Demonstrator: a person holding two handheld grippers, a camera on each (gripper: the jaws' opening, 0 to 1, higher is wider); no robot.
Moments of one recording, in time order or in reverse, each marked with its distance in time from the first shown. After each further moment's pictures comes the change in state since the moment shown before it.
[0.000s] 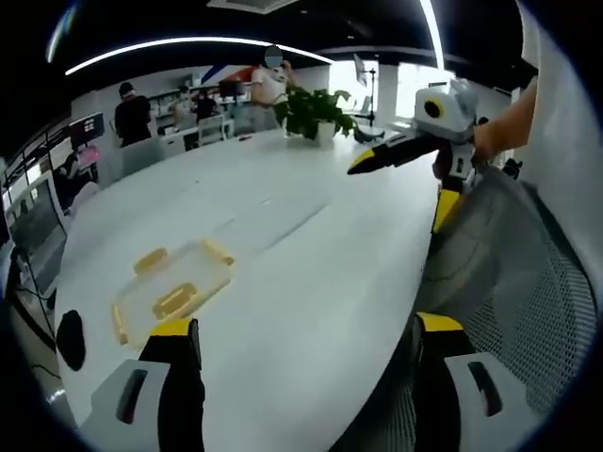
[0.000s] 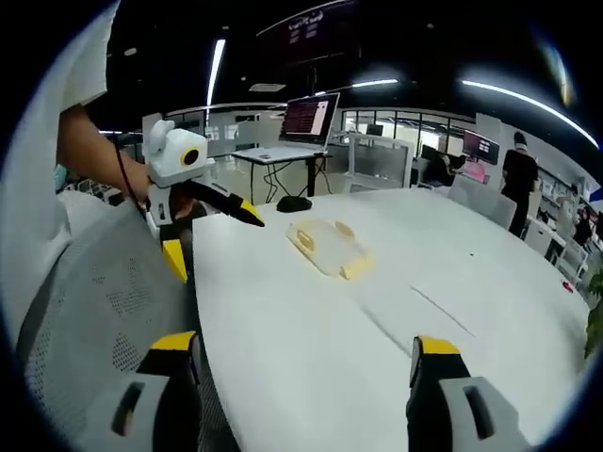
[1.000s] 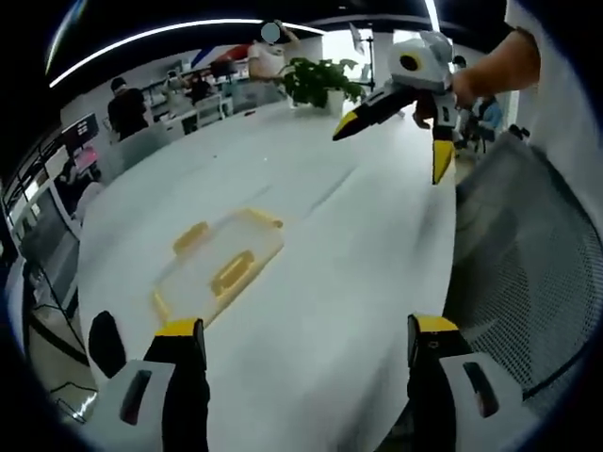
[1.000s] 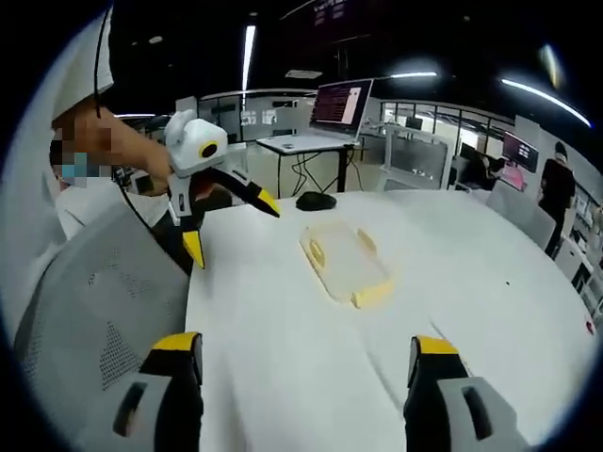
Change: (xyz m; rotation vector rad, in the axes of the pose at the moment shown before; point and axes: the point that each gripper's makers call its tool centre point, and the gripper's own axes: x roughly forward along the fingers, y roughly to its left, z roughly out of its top) left arm -0.019 0.069 -0.029 0.087 0.147 0.033; right arm 0.056 -0.019 0.030 -0.086 0.069 0.165
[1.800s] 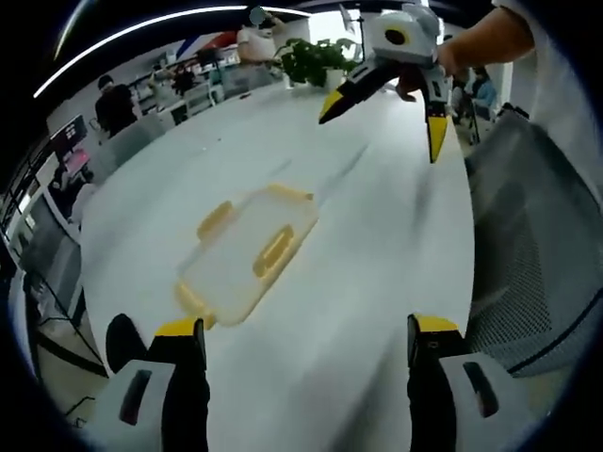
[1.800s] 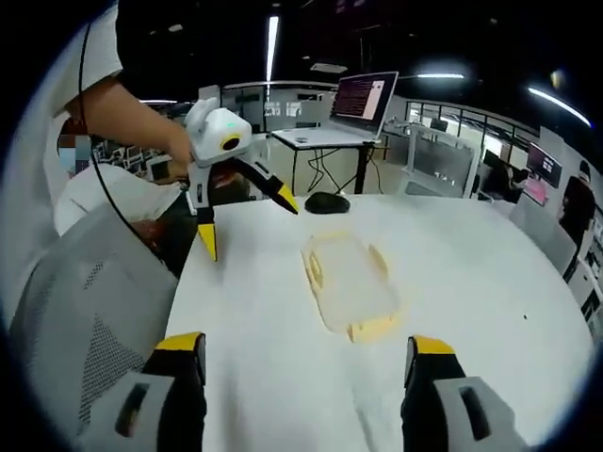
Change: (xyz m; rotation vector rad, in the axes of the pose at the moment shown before) left arm 0.001 0.051 -0.019 0.054 0.084 -0.025; right arm 0.043 -0.020 0.024 -0.075 0.032 0.080
